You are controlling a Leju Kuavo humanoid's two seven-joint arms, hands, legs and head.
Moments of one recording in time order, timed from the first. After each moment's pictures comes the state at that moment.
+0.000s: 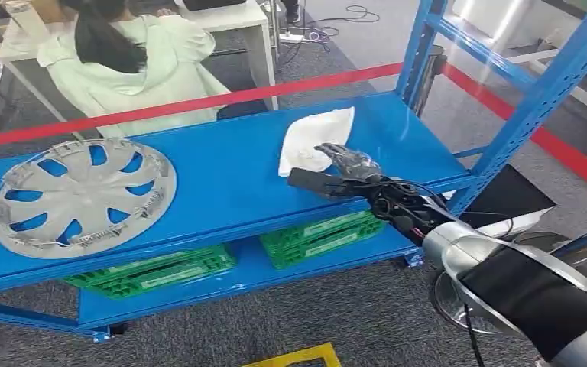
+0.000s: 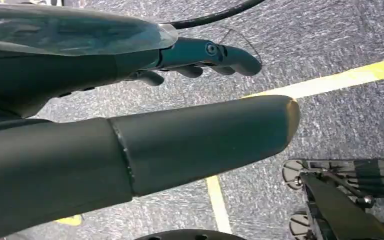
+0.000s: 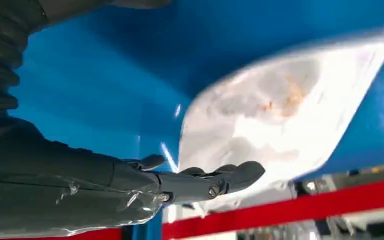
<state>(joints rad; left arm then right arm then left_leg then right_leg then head) -0.12 0.14 -1.12 -0.21 1.10 0.17 -0.03 -0.81 -0.06 0.73 -0.53 0.37 -0.27 -0.22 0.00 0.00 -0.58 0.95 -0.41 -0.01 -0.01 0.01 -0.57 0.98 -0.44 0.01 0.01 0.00</state>
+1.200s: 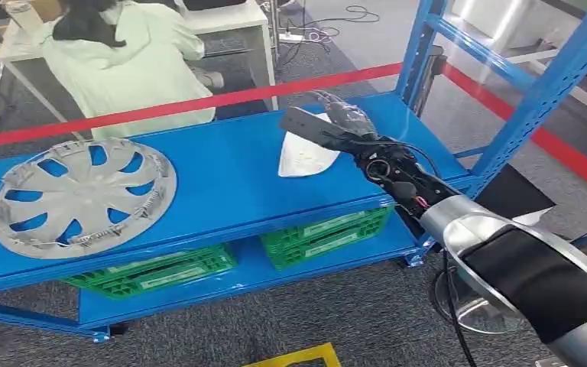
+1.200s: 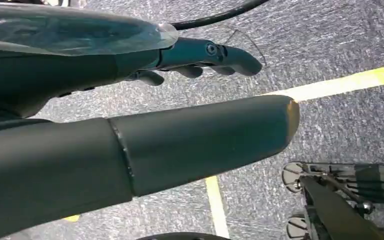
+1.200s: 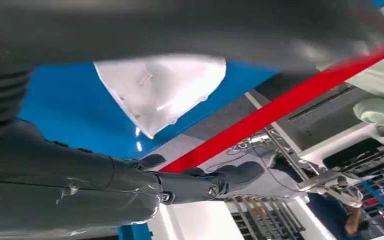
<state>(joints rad) -0.12 0.14 -1.12 -0.21 1.12 0.19 -0.02 -0.91 -0.06 0.68 -0.72 0.19 -0.25 -0.15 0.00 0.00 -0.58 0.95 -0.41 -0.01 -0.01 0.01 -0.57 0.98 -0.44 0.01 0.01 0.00</state>
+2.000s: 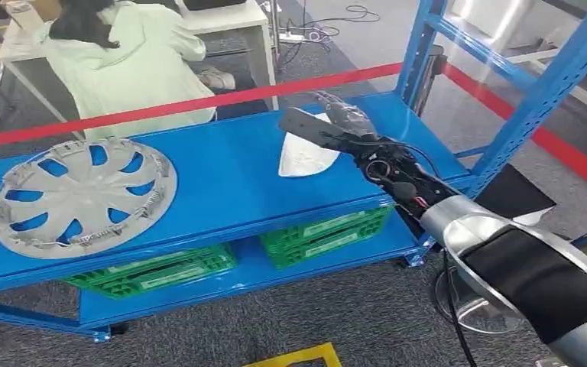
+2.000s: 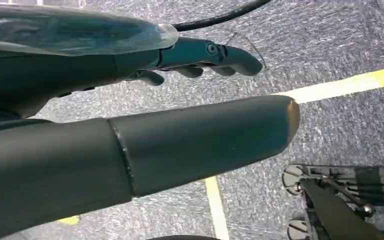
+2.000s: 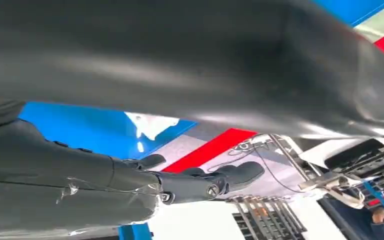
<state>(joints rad) -0.12 0.14 -1.12 -0.21 1.11 0.20 -0.02 -0.91 -0.06 0.68 -0.72 0.19 -0.26 -0.14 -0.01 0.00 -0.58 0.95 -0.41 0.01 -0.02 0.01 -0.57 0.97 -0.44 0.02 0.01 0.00</state>
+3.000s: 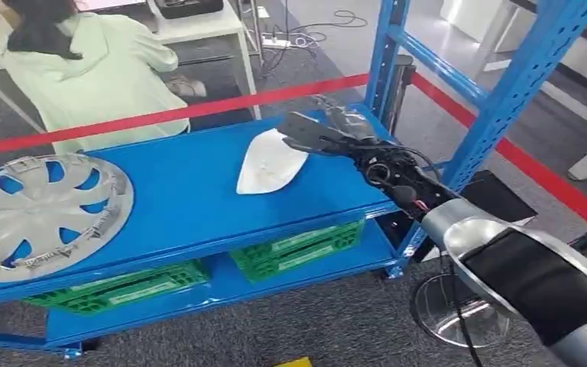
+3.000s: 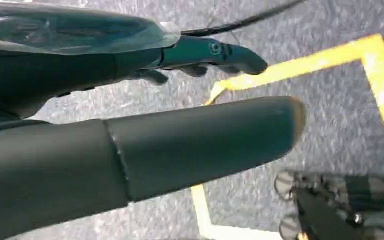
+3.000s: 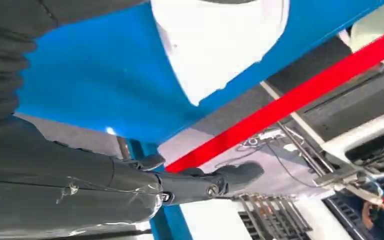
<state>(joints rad) -0.13 0.14 -1.12 -0.21 1.11 0.21 -0.03 -0.89 -0.06 0.69 -0.73 0.20 -0.25 -0.14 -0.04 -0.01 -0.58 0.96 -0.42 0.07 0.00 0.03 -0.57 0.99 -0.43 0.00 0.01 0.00</state>
